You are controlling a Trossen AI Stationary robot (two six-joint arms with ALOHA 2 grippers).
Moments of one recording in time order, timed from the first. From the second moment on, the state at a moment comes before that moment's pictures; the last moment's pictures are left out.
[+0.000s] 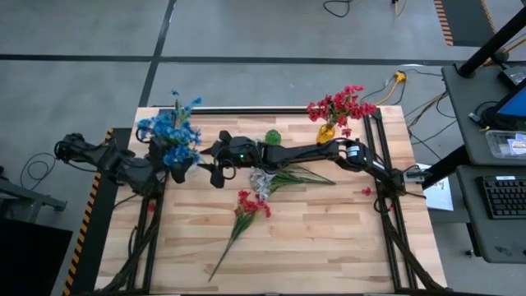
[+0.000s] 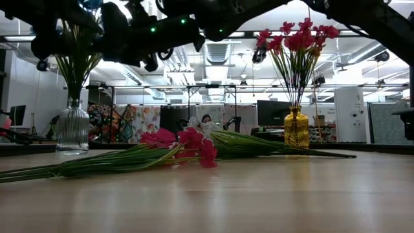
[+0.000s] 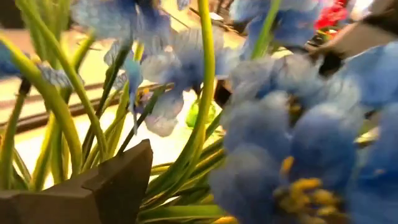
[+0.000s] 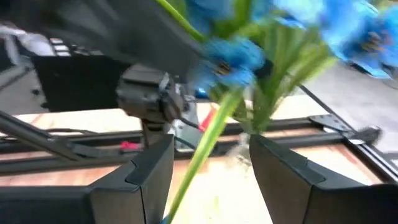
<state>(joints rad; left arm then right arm) -0.40 0.44 0.61 -0.70 -0.93 -0.82 -0.07 2.34 1.97 0.22 0.01 0.00</state>
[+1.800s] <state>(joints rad) -0.40 0.44 1.11 -1.14 -0.66 -1.00 -0.09 2.30 1.97 0.15 0.02 -0.02</state>
